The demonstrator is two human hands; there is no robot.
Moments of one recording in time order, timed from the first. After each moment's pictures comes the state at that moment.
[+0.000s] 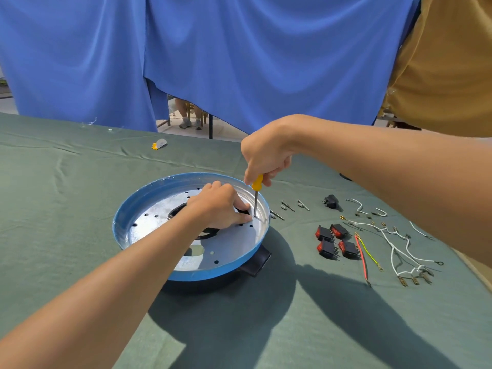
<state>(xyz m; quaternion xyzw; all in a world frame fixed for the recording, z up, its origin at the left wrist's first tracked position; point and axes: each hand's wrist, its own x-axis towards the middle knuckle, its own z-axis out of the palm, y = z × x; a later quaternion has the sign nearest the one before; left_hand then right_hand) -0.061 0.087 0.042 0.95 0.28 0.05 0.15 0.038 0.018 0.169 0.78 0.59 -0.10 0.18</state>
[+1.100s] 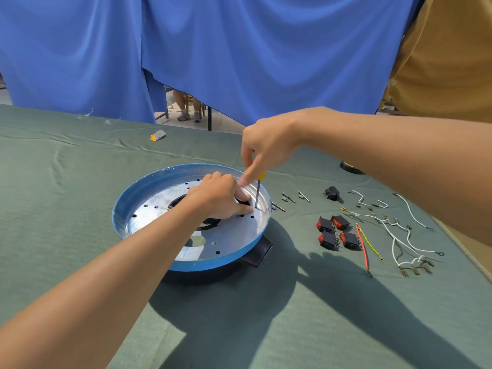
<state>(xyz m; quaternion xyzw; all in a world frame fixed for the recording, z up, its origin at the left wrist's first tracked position) -0.059 0.091 0.041 0.95 0.28 0.05 0.15 0.040 0.010 0.168 0.73 0.66 -0.02 0.18</state>
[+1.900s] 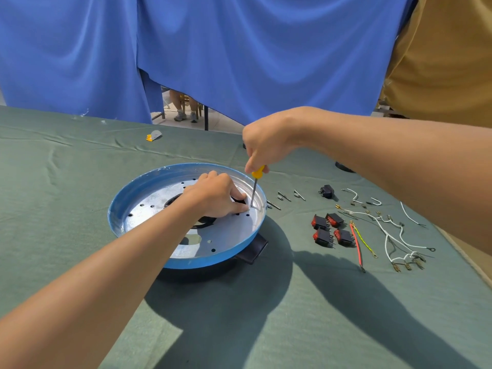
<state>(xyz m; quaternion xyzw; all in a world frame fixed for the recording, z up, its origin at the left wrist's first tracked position) -0.059 0.091 0.040 0.95 0.28 0.06 0.15 0.038 0.004 0.168 0.77 0.61 -0.02 0.18</state>
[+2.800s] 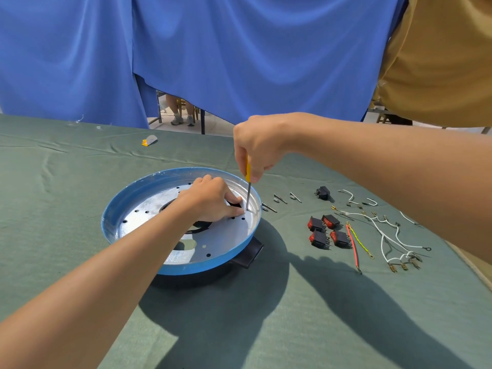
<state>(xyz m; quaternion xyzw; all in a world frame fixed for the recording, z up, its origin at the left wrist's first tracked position) -0.061 0.089 0.042 0.95 0.28 0.04 0.15 0.036 -0.004 0.170 0.74 0.66 -0.01 0.13</state>
